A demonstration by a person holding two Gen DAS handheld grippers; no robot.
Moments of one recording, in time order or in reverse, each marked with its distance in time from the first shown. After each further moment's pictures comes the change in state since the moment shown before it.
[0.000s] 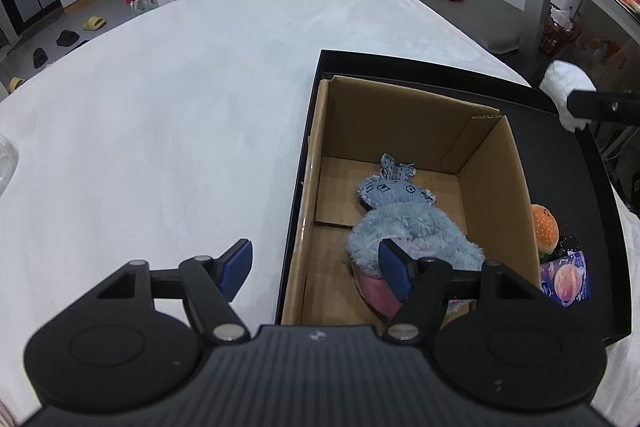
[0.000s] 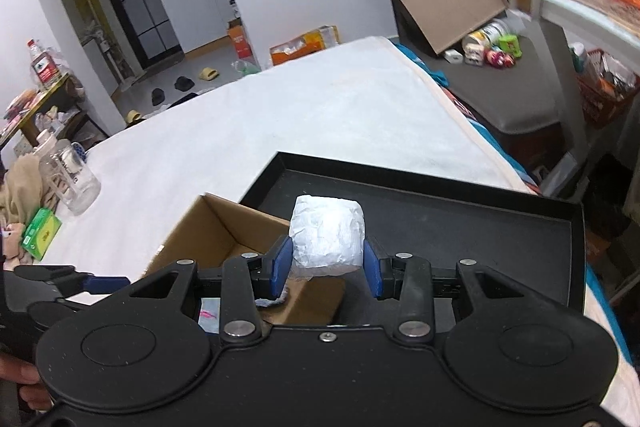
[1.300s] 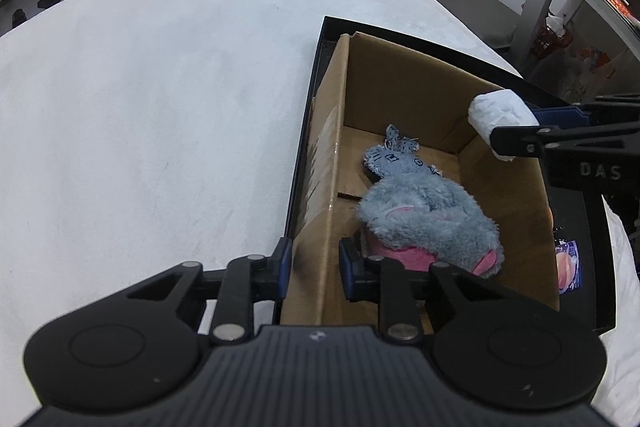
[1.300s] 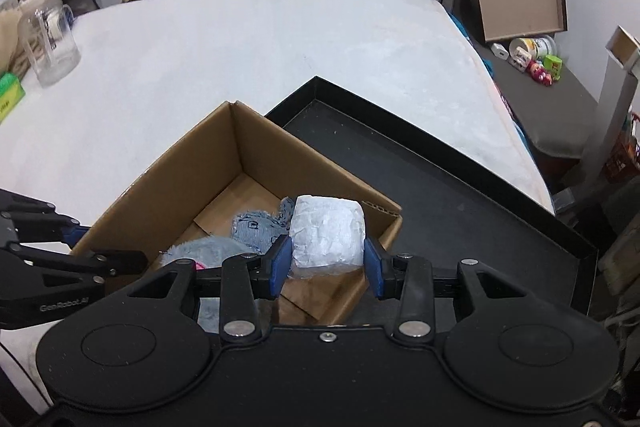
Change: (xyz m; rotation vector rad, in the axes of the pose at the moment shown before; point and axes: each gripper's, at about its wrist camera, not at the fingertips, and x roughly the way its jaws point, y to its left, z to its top) left arm 0.023 0.030 -0.018 -0.067 0.047 -0.117; right arm 0.063 0.086 -0.018 -0.319 0.201 -0.156
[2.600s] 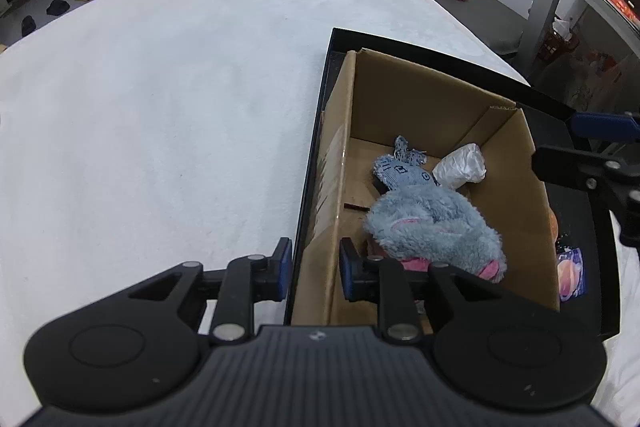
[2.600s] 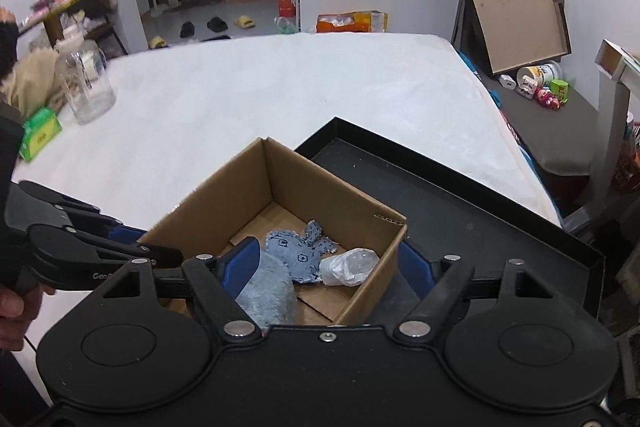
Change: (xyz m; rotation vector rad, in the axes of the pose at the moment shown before) left arm -0.011 0.001 0.007 0.000 -0.011 0.032; right arm -0.042 -0.016 -0.017 0.056 -0.151 0.113
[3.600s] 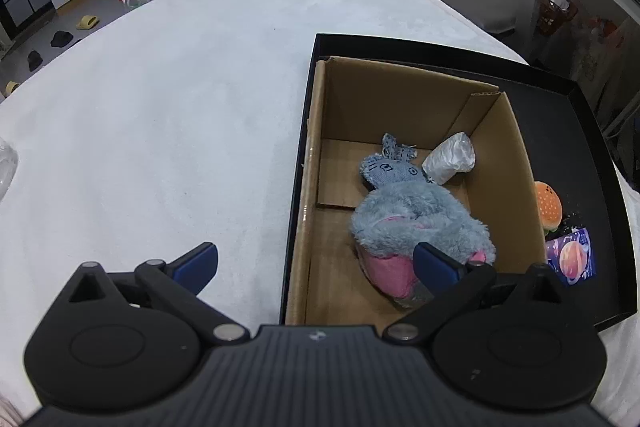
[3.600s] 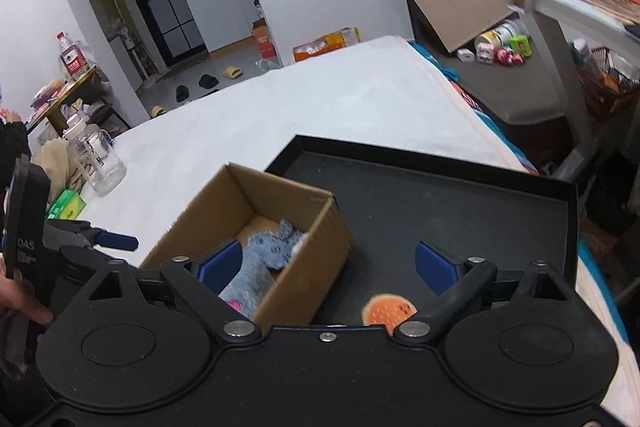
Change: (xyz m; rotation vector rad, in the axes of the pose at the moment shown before) left arm -0.009 -0.035 0.006 0.106 0.004 0.099; right arm -0.050 -0.080 -0.039 0.244 -0.081 0.088
